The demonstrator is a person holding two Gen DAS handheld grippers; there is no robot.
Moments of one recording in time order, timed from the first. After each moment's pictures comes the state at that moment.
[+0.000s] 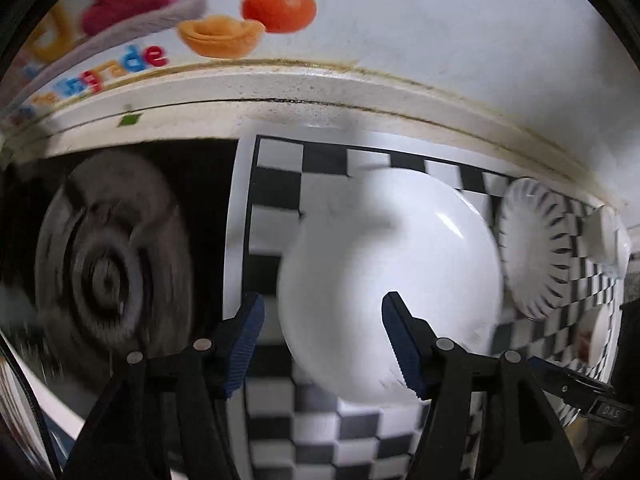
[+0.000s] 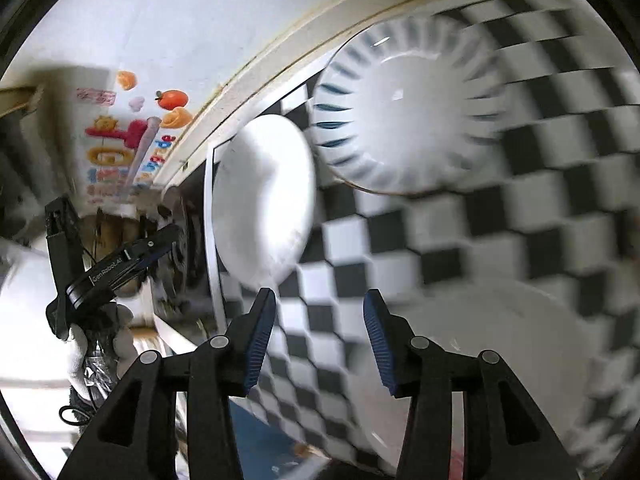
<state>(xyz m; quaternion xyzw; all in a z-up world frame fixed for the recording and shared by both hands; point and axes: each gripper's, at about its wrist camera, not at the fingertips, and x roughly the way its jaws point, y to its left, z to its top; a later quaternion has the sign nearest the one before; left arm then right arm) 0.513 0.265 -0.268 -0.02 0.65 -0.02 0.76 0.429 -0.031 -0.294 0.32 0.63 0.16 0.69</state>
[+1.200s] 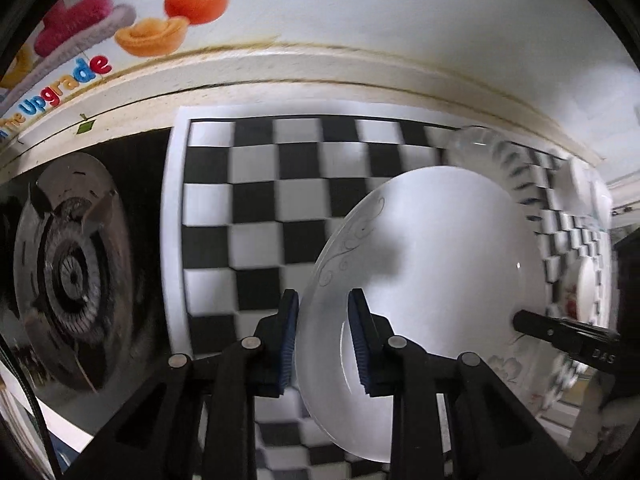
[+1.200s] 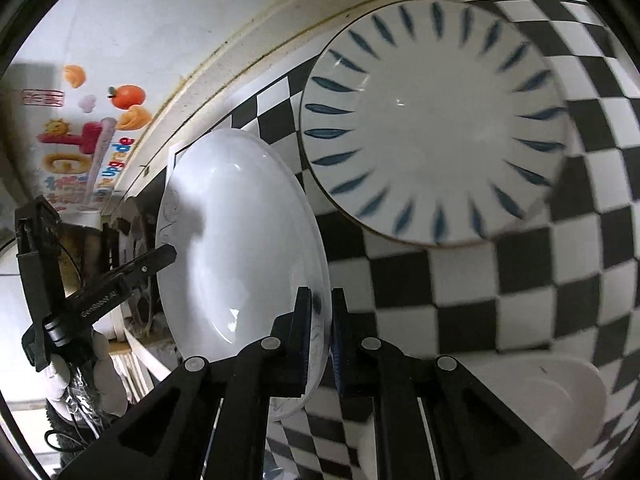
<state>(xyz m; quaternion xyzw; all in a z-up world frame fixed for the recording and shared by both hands) 0.424 0.241 -0.229 -0.02 0.65 -0.09 0.75 0.447 -0.033 -0.295 0.27 0.66 0.12 0.69</state>
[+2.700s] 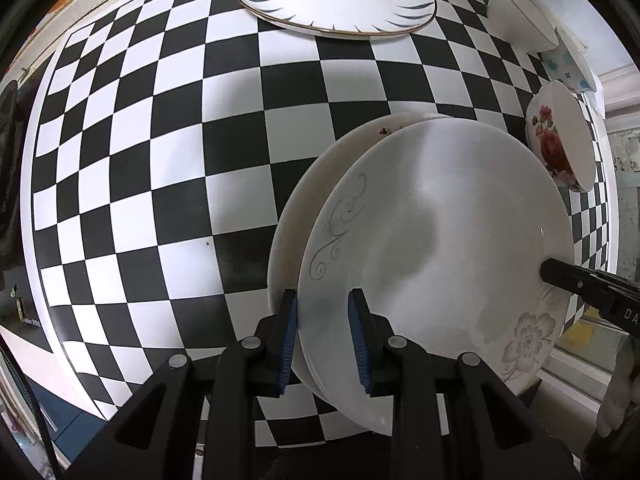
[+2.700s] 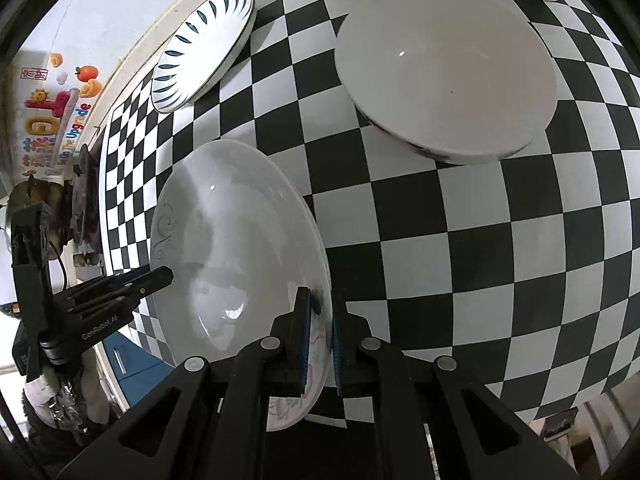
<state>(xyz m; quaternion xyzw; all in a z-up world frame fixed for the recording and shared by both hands) 0.305 0.056 -0.289 0.02 0.73 -0.10 0.68 0.293 -0.211 -0.311 0.22 0.70 0.08 0.68</state>
